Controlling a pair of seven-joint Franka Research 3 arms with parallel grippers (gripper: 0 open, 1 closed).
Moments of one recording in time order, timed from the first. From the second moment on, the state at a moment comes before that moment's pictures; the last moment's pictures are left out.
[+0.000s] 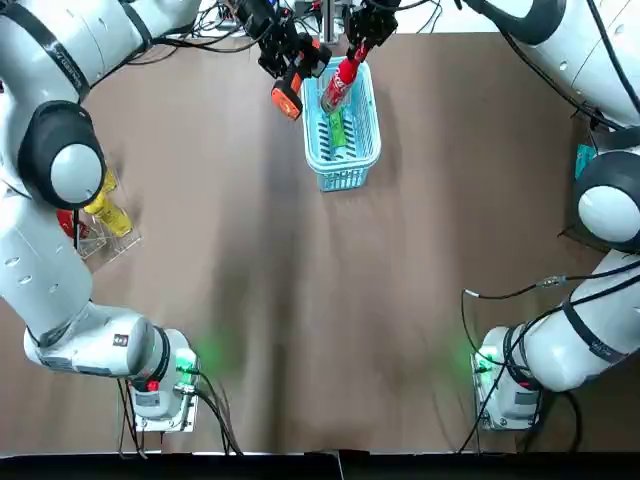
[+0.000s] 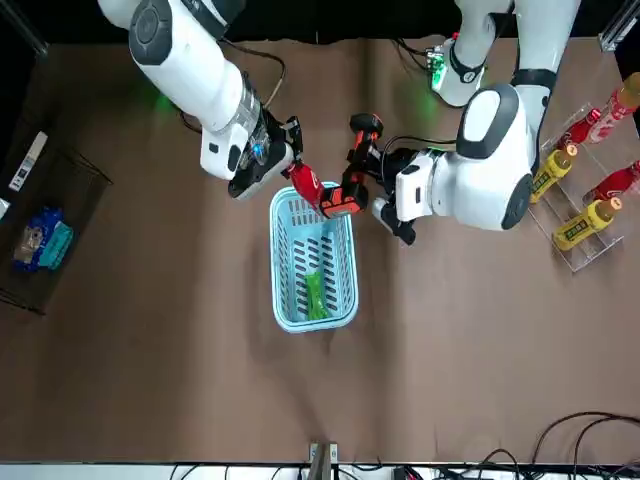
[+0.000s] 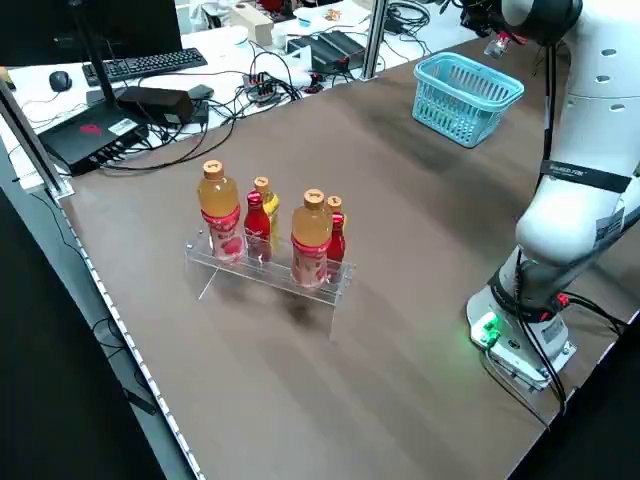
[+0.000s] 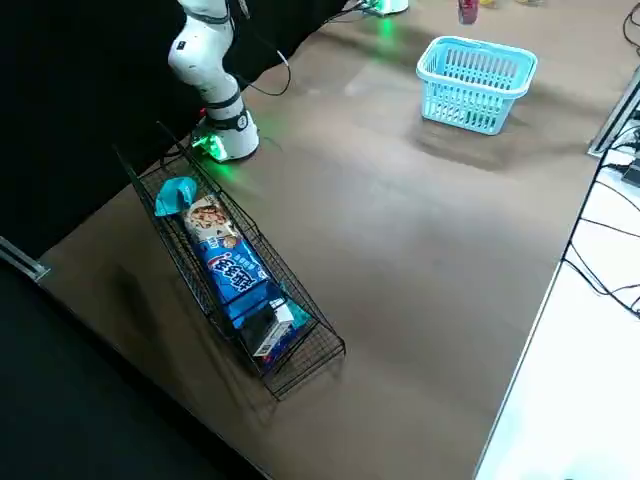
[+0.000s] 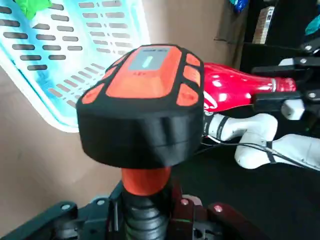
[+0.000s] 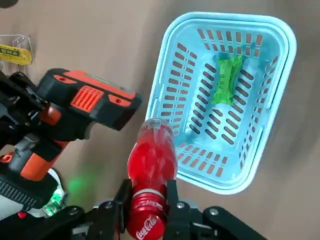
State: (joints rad) left arm -0.11 0.38 -0.39 -1.49 -0.78 1.61 0.02; right arm 0.38 0.28 0.27 -1.41 0.33 1.84 0.23
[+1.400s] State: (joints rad) left arm -0.10 0.36 -0.38 -1.47 -0.41 1.62 -0.18; right arm 0.38 0.28 0.26 -1.40 0.33 1.83 0.23
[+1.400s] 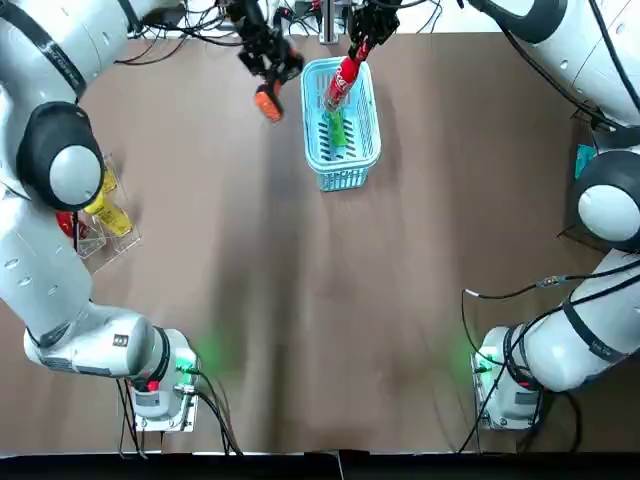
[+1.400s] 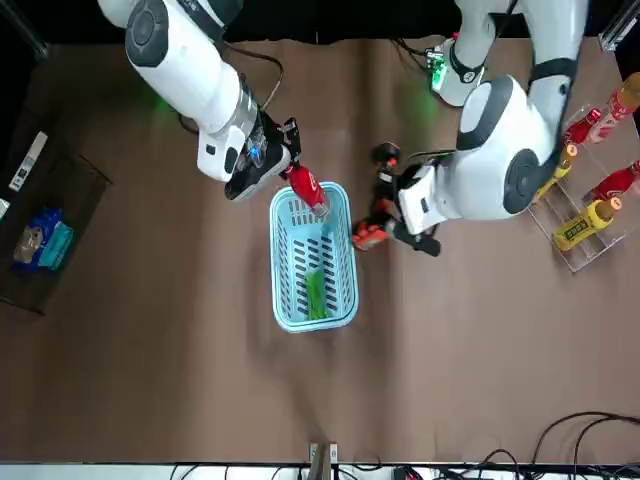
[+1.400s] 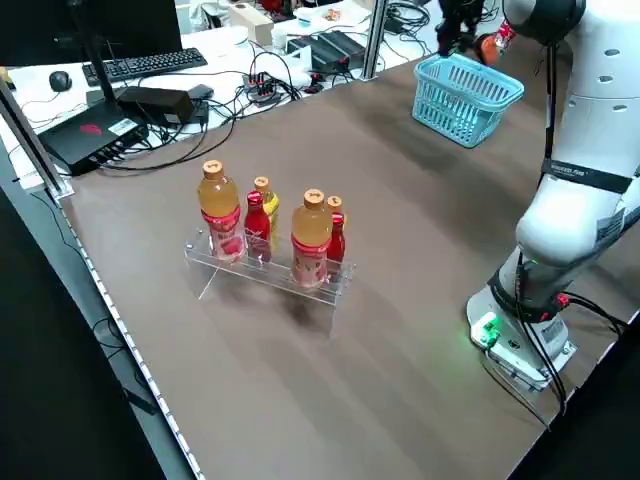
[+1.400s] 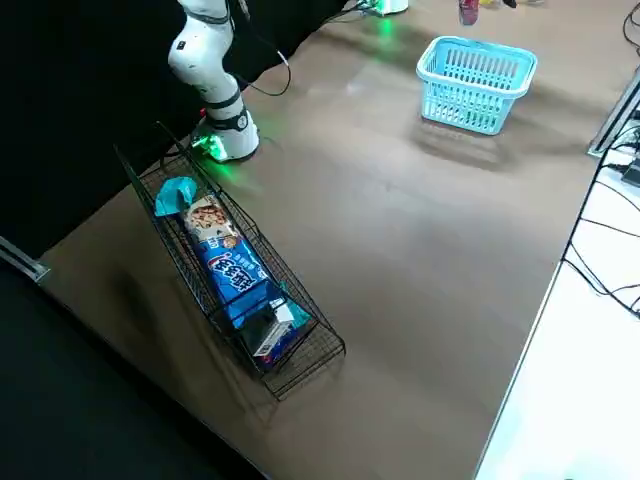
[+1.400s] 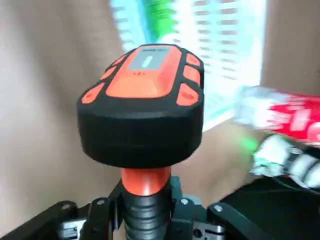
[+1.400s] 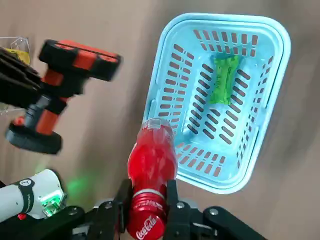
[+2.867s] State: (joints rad) left arm -0.03 0.65 -0.29 -1.57 0.30 1.95 -0.40; right arm 0.53 0.63 0.26 -1.41 -0.09 2.01 0.56
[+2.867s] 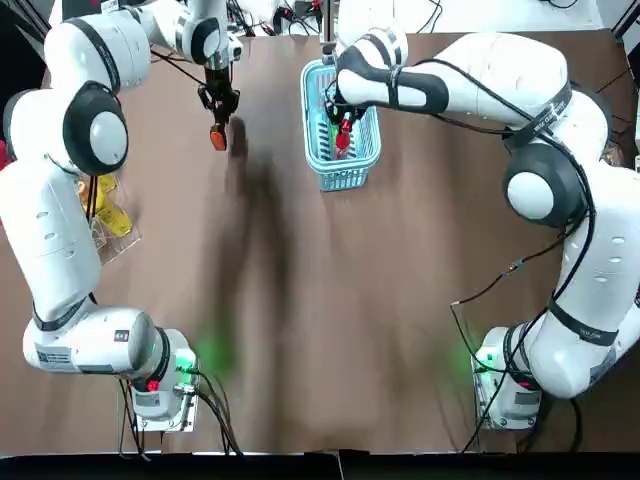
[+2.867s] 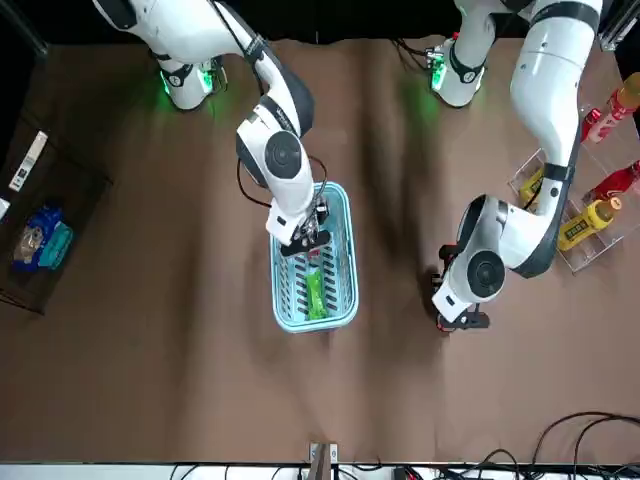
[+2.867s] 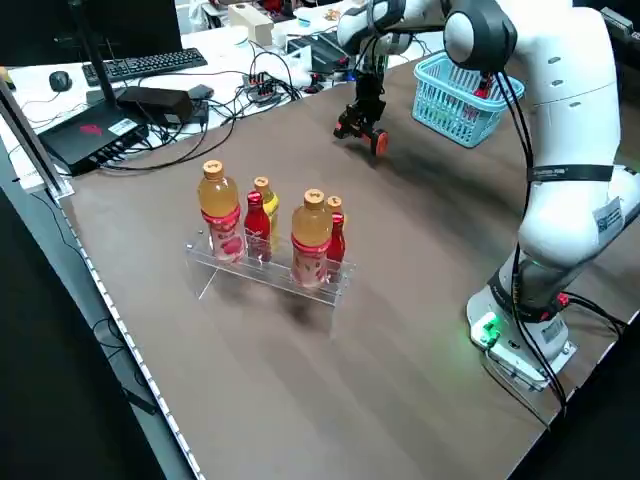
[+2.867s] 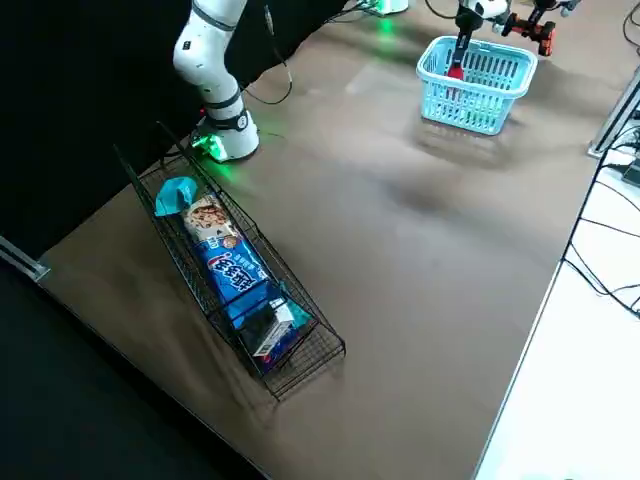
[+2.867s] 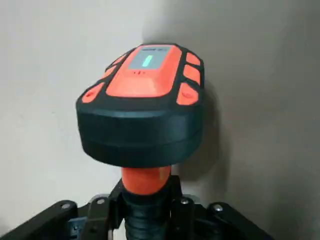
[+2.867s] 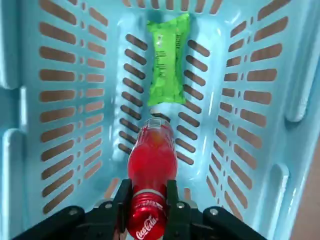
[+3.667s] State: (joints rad) left arm 0.00 0.66 -0.29 -1.70 0.30 2.13 -0.41; right arm 0.55 0.63 0.25 -1.41 -0.13 1.99 0.58
